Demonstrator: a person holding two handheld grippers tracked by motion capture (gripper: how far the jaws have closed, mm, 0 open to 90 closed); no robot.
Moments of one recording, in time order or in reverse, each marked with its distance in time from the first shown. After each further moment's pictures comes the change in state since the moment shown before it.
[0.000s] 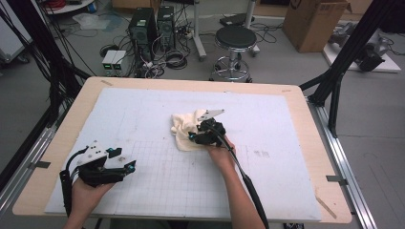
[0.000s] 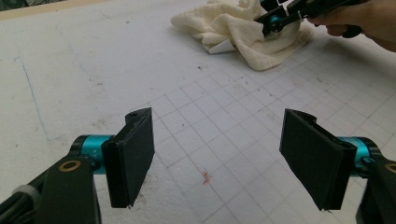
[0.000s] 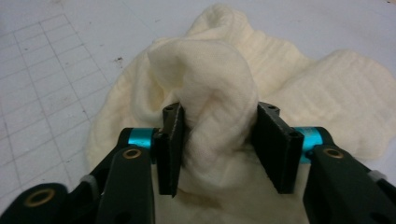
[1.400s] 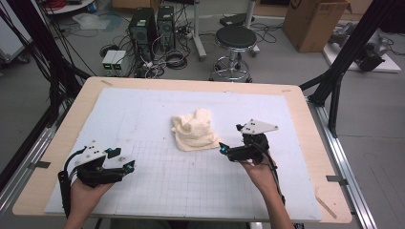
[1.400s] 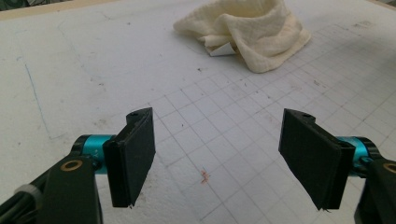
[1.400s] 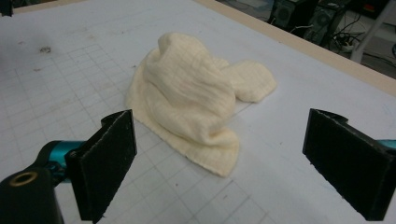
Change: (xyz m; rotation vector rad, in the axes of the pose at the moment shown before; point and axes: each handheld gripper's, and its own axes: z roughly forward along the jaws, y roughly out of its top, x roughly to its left) left arm 0.000 0.001 -0.004 -0.007 0.000 -0.012; right arm 0.002 -0.039 -0.139 -0.184 -0.094 0.002
